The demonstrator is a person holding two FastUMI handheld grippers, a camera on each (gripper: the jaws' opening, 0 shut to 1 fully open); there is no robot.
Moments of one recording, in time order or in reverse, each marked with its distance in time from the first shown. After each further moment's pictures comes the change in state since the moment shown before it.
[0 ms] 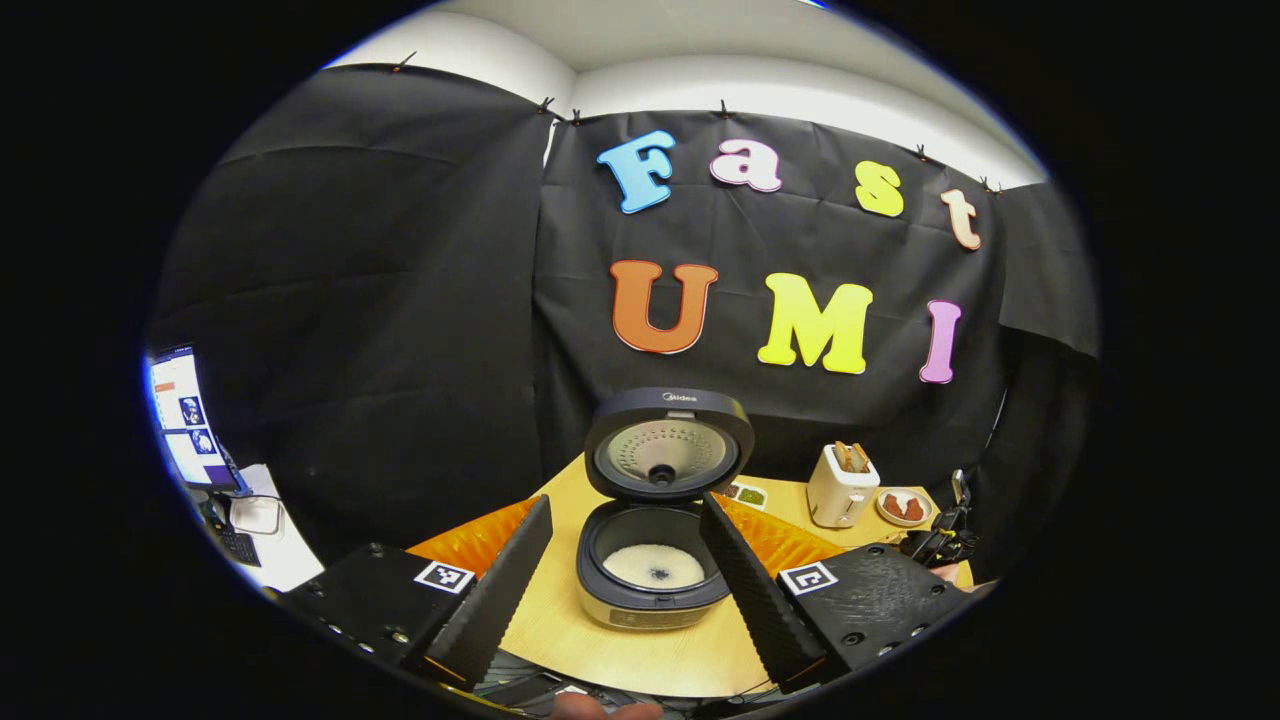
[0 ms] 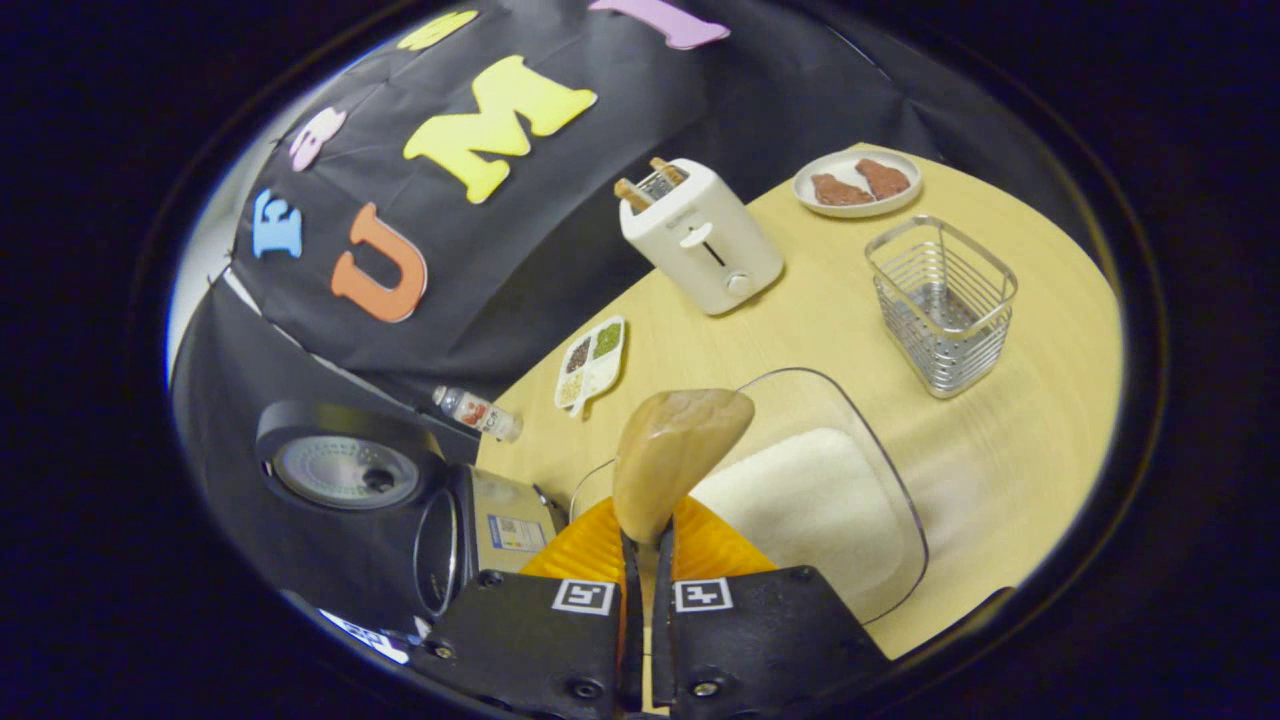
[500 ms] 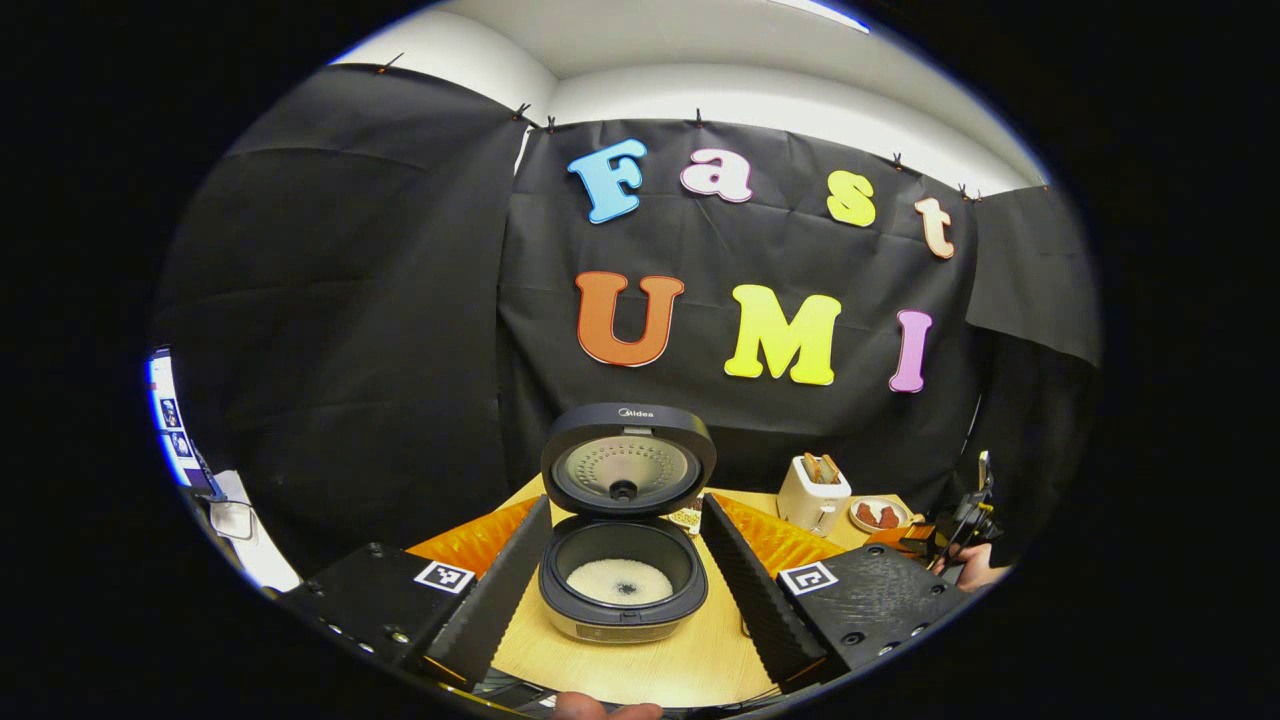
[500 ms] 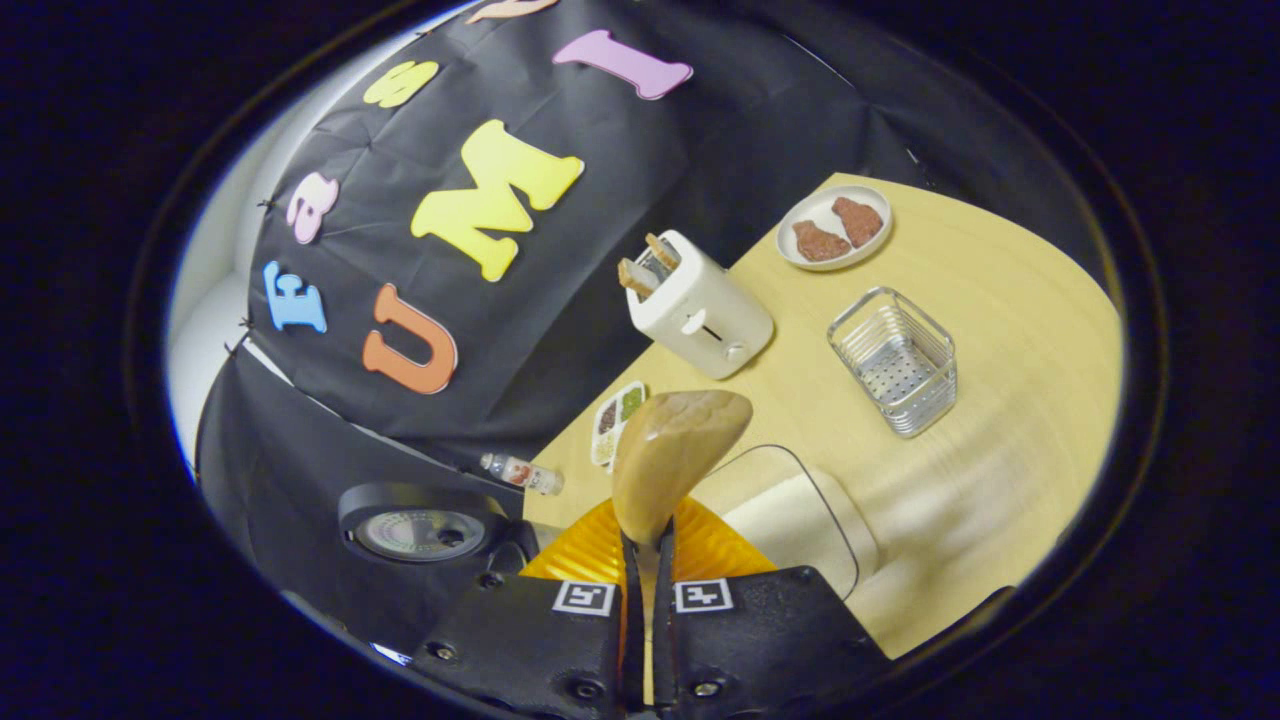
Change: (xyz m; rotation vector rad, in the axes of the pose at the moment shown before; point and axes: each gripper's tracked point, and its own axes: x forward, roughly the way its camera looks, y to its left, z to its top) left arm 0.012 -0.019 0.008 -0.005 -0.044 -0.080; right arm -0.068 0.047 0.050 0.026 -0.112 0.103
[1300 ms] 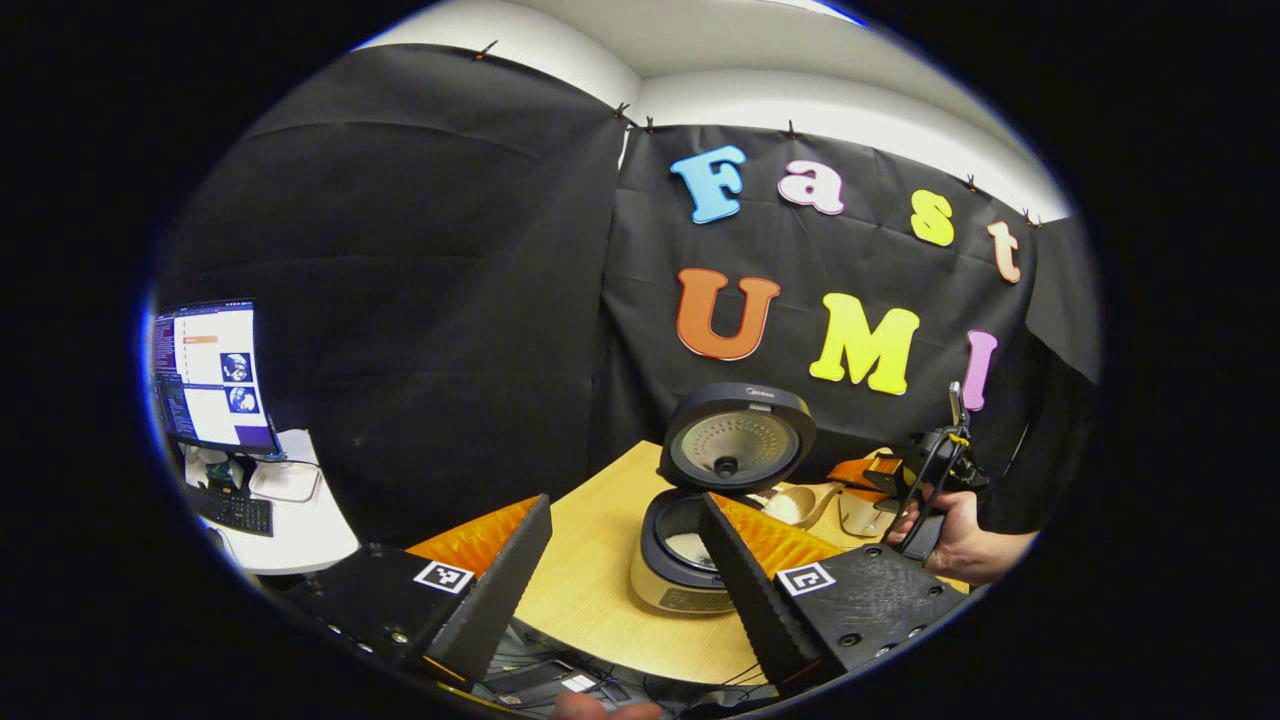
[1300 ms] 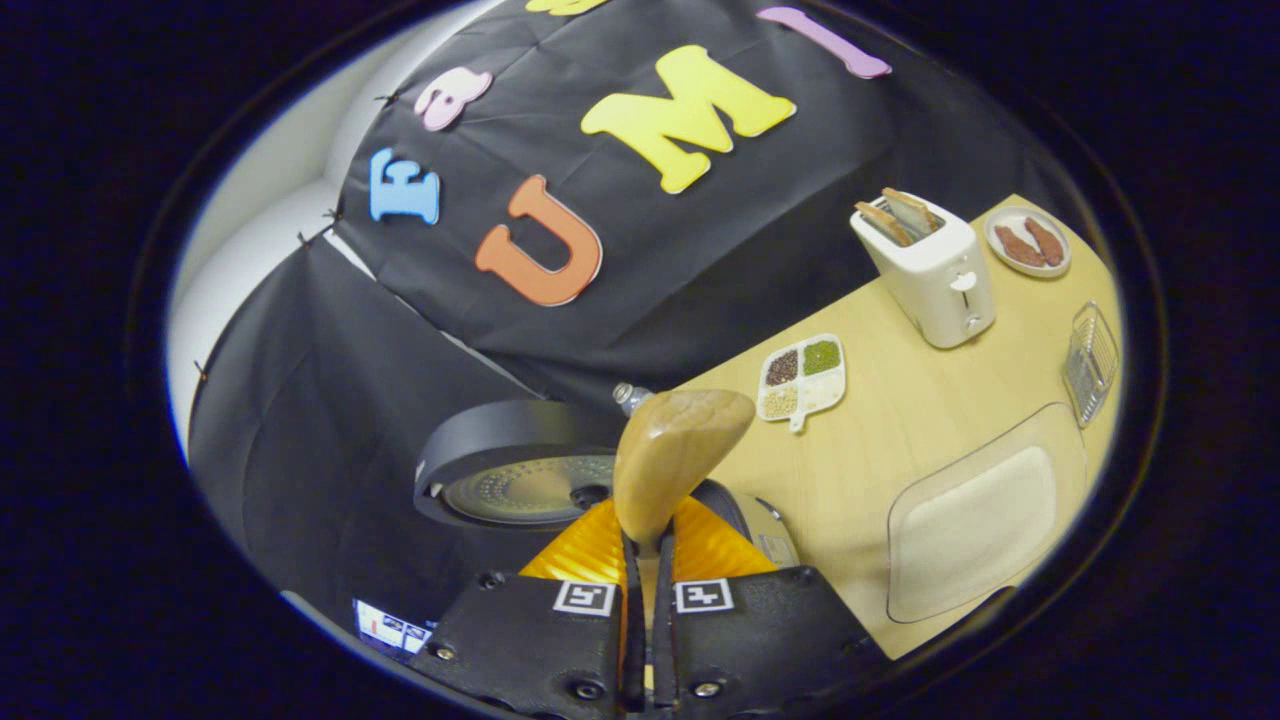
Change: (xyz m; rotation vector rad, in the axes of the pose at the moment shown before) left arm -0.082 0.105 -0.029 -0.102 0.032 0.246; right arm 0.084 0.200 -0.125 -0.288 0.148 0.168
